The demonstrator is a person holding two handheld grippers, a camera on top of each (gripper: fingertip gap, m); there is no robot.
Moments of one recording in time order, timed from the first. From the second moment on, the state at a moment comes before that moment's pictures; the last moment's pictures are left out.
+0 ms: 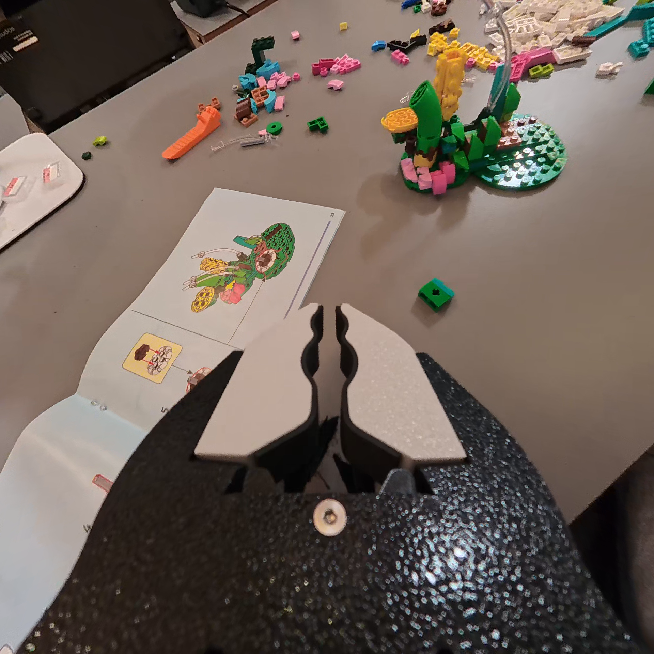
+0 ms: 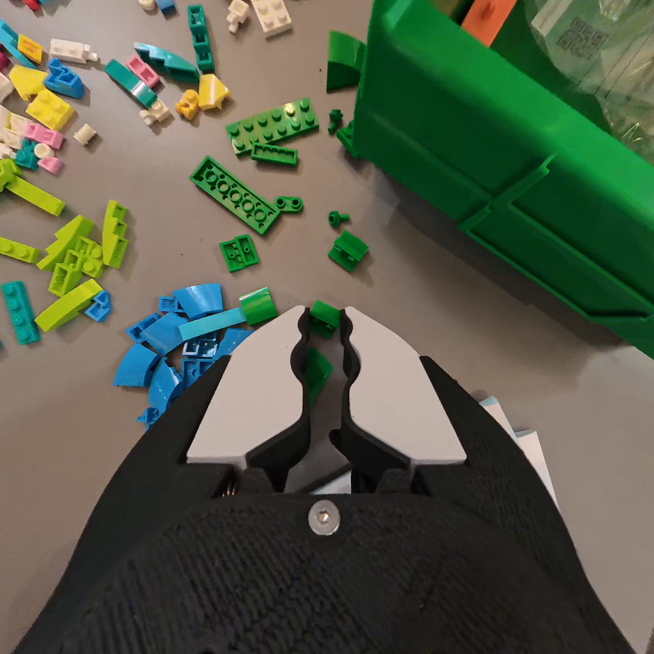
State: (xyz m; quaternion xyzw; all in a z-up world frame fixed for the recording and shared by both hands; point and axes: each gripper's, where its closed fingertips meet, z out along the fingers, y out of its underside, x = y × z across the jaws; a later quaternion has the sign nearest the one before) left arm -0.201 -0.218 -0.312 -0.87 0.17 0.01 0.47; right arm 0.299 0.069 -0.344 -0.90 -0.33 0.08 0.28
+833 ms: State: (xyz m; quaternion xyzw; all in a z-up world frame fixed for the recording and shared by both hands) left arm -0.141 -0.322 -0.290 -0.75 0.32 -0.26 0.51; right arm -0.181 -0.262 -0.298 -0.41 -0.83 0.27 0.27
